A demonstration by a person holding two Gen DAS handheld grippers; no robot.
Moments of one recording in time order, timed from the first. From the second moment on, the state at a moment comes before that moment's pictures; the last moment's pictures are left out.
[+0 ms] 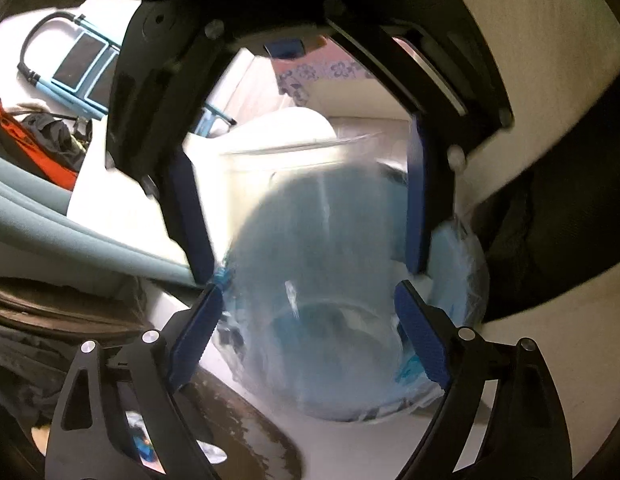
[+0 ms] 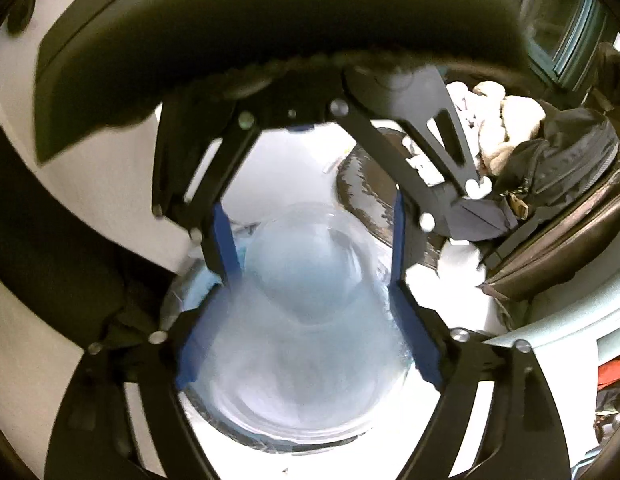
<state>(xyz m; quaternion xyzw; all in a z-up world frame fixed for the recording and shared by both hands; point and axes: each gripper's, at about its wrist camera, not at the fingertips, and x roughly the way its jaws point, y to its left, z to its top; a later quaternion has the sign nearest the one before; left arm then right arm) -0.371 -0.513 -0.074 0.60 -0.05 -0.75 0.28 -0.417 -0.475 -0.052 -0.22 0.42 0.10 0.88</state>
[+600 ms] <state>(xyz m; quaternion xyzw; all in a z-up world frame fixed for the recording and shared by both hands) -0.363 -0.517 -0.074 0.62 0.02 -0.72 0.30 -0.427 -0.497 -0.073 -0.20 0.45 0.10 0.86</state>
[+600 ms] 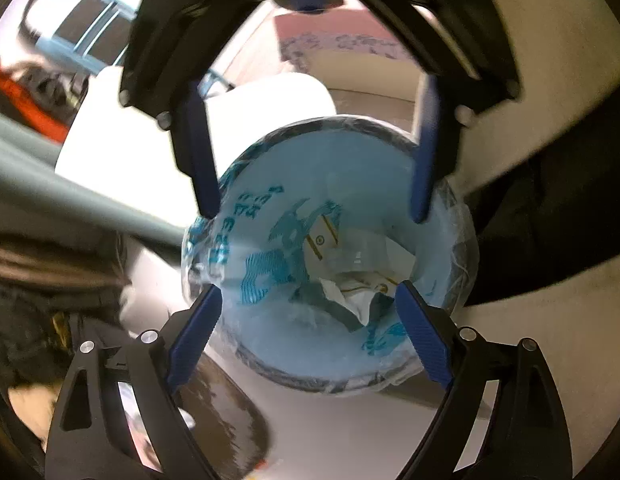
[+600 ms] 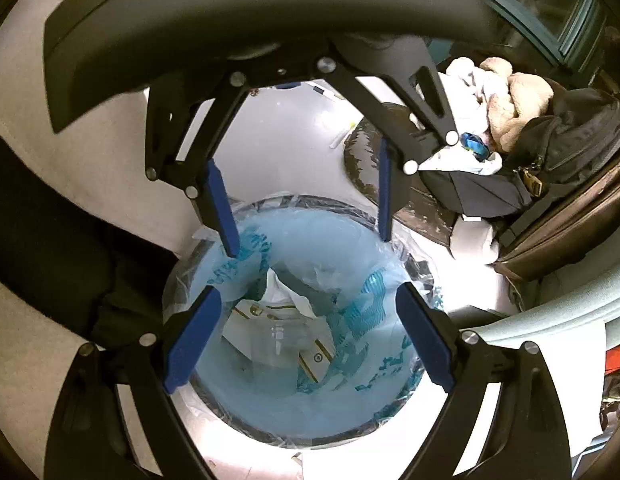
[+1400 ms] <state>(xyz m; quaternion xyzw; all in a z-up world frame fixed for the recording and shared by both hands) -0.269 -0.408 -0.019 0.51 0.12 -0.69 0.50 -0.325 -0.408 -0.026 -0.22 0.46 0.14 0.85</state>
